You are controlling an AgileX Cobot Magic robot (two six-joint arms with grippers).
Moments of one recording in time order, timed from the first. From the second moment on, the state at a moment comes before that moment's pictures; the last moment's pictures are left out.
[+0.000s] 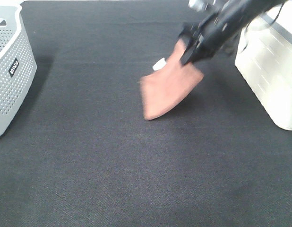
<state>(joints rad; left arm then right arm) -0.01 0.00 -0.50 -0.08 1.06 0.05 0.19 2.13 -1.74 0.63 0.93 -0.38</state>
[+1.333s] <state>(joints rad) -0.01 0.00 -0.50 -0.08 1.06 0.05 -0.20 1.74 -1.91 0.13 1.00 -0.04</state>
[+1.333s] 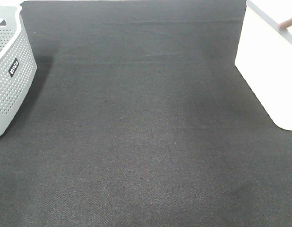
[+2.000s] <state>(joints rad) -0.01 0.00 -0.50 -0.08 1.06 0.05 -0.27 1.99 -1.91 0.21 1.03 0.04</state>
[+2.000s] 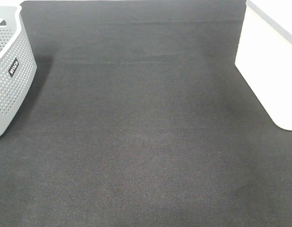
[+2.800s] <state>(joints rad) -0.01 0.00 -0.50 -0.08 1.06 0.05 -0.06 1.84 -1.91 0.23 1.17 -0.04</state>
